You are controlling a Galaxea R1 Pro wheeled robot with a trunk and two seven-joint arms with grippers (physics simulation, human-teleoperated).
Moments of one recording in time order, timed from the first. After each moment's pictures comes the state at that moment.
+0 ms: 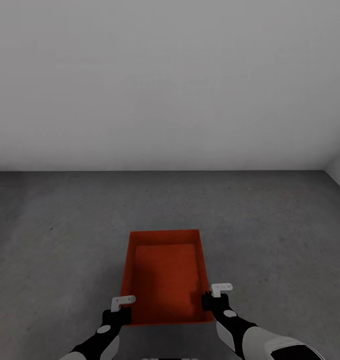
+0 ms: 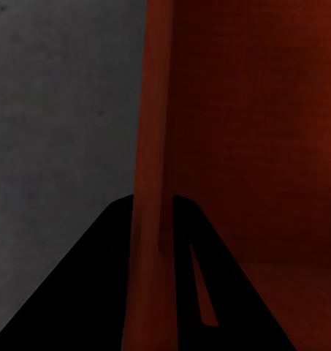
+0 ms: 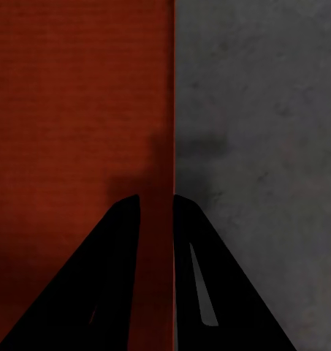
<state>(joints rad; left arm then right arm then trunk) -0.56 -0.08 -0.17 -0.18 0.22 -0.19 0.15 -0.71 0.11 0.14 0.01 -0.08 -0.28 -0.07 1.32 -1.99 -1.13</state>
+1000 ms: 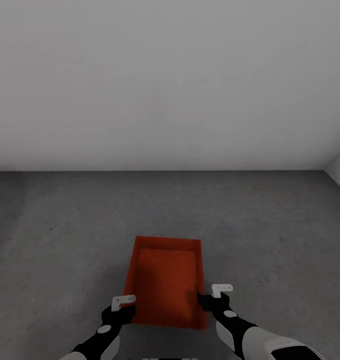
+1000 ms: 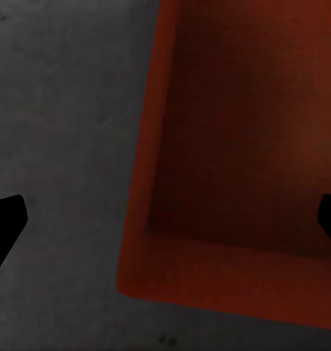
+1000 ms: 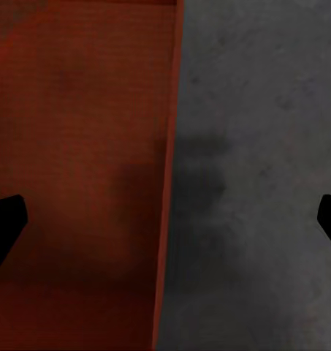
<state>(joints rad) -0.56 -0.08 -0.17 -0.19 0.20 -0.20 0.16 -0.71 0.11 0.09 0.01 -0.07 -0.28 -0.06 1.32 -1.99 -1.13</state>
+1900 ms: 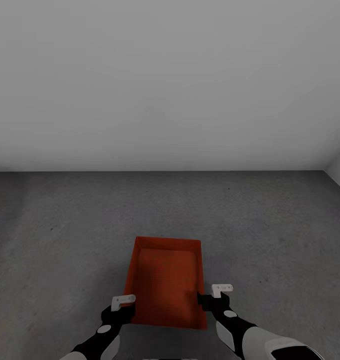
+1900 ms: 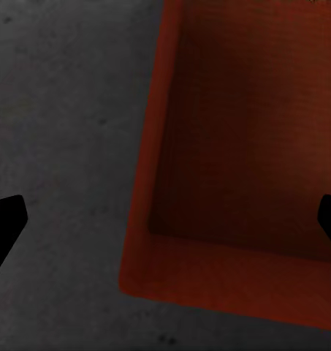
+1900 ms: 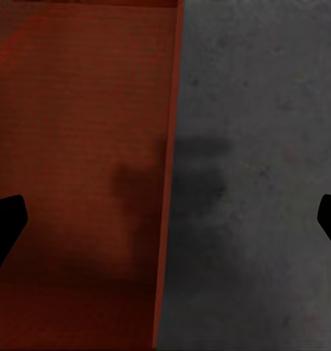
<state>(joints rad) -0.56 -0.08 -0.17 -0.19 0.21 -0.20 0.16 -0.71 0.11 0.09 0.01 -0.07 -0.28 -0.06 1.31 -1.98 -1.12</state>
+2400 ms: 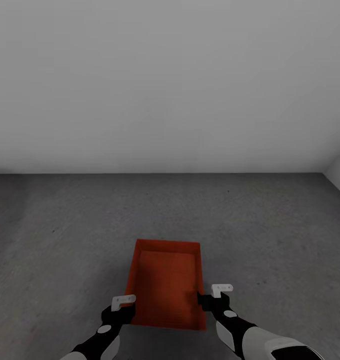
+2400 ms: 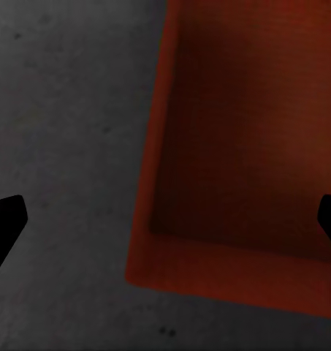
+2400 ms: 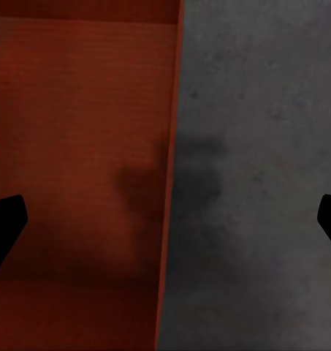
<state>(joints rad) -0.56 -0.08 -0.17 -0.19 0.20 -0.20 0.16 -0.71 0.11 0.09 0.01 -0.07 -0.28 -0.06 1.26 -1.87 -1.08</state>
